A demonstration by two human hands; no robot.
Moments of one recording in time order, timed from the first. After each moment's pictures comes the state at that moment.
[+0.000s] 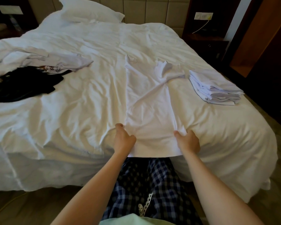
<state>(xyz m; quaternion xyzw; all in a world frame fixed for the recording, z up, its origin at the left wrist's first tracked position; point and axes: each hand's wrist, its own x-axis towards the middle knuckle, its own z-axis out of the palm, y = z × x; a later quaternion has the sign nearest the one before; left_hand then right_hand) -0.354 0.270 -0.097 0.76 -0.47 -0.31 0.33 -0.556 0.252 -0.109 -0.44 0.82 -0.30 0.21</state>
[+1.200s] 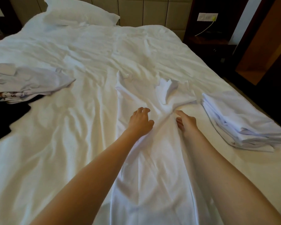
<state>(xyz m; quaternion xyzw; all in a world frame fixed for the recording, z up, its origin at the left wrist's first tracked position) -0.383 -0.012 -0.048 0.65 -0.72 -0.18 0.16 -0.552 -0.037 -0.066 -0.24 0.65 -0.50 0.52</state>
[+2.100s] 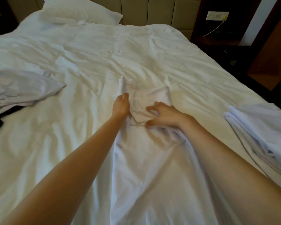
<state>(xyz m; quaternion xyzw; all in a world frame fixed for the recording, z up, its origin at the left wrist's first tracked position) -0.317 -0.153 -0.057 0.63 -0.39 -0.44 0.50 -0.481 -0.160 -0.052 -0.80 0.56 -0.02 0.23</state>
